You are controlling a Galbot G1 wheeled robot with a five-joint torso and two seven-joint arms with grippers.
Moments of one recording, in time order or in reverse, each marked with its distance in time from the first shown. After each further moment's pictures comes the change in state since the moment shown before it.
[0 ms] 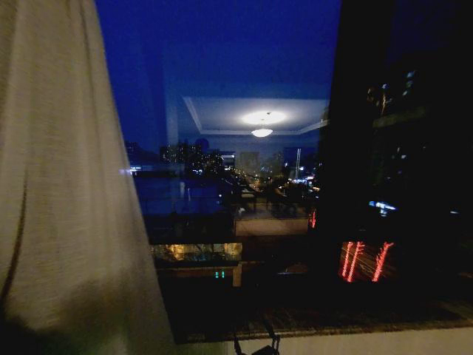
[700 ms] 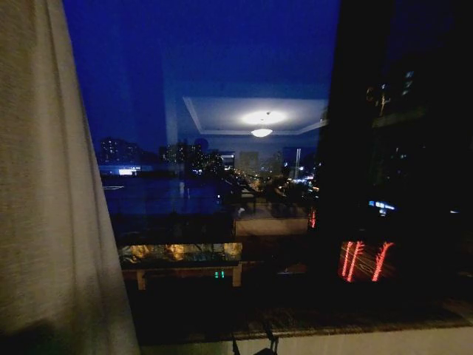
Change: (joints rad) left arm 0.036 0.032 0.005 -0.032 0.024 0.038 0.163; right arm -0.010 0.000 -0.017 -0.004 -0.035 -0.001 -0.001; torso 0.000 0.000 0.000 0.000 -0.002
